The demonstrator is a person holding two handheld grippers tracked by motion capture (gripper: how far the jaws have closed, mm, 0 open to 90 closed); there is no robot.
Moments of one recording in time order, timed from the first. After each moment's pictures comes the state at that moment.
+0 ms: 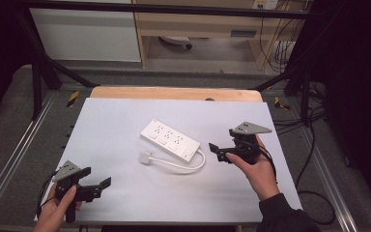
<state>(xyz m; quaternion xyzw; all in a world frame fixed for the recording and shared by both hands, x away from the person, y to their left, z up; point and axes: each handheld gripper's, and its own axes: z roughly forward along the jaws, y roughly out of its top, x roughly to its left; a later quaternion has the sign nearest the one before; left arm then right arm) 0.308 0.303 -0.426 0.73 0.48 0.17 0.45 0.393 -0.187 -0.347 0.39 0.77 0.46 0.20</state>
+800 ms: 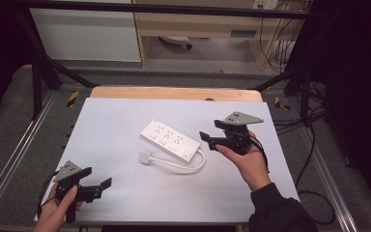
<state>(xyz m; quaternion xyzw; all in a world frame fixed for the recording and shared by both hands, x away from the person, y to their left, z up) 0.308 0.302 -0.426 0.74 0.48 0.17 0.45 0.404 -0.161 -0.322 0.35 0.77 0.49 0.21</state>
